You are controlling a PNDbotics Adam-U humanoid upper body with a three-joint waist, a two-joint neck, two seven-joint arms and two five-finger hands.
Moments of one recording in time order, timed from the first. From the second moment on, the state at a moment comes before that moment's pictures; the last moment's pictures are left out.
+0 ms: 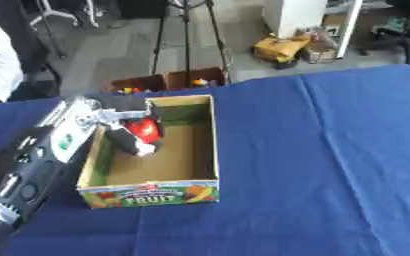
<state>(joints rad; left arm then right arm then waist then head) -1.14 0.30 -0.17 -0.84 -0.92 -0.46 -0.65 -0.24 -0.36 -0.26 -1.98 0.07 -0.67 -0.56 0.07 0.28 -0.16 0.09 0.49</state>
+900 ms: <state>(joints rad) -1.14 0.29 -0.17 -0.81 -0.85 -0.42 -0.69 -0.24 -0.36 -0.26 -1.98 0.07 -0.67 -0.56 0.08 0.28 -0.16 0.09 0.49</state>
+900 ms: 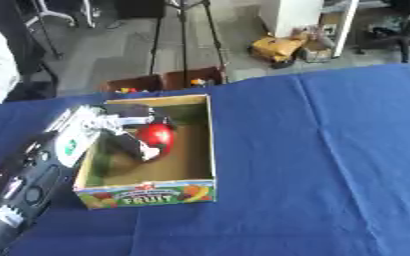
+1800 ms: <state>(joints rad) -1.14 0.29 -0.12 -1.12 -0.67 -0.48 -0.63 -0.24 -0.36 -0.26 -1.98 0.07 -0.67 -0.56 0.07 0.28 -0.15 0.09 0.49</state>
